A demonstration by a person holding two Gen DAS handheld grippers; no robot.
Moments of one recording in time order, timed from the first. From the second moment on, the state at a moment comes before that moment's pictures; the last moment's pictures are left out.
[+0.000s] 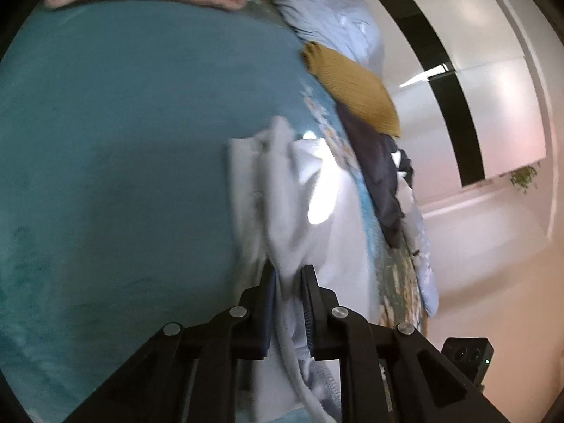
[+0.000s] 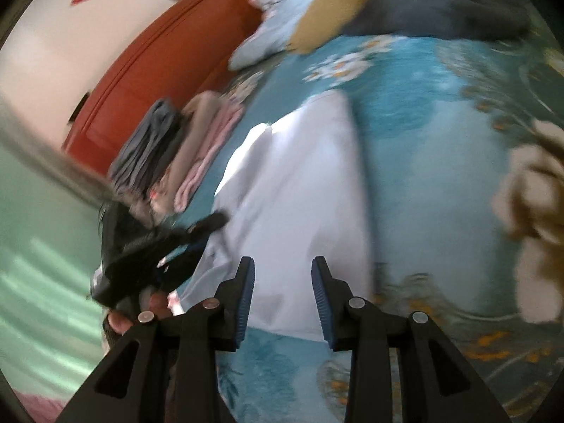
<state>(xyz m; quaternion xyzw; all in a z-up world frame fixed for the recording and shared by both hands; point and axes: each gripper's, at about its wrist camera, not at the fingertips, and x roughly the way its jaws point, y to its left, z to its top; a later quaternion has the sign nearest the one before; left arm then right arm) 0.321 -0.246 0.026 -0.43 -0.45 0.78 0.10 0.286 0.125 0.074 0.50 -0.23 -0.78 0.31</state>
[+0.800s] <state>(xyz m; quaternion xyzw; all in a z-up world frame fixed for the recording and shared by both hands) 0.257 -0.250 0.025 -0.46 -0.45 0.76 0.13 0.271 0.156 0.042 0.52 -0.31 -0.75 0.26</state>
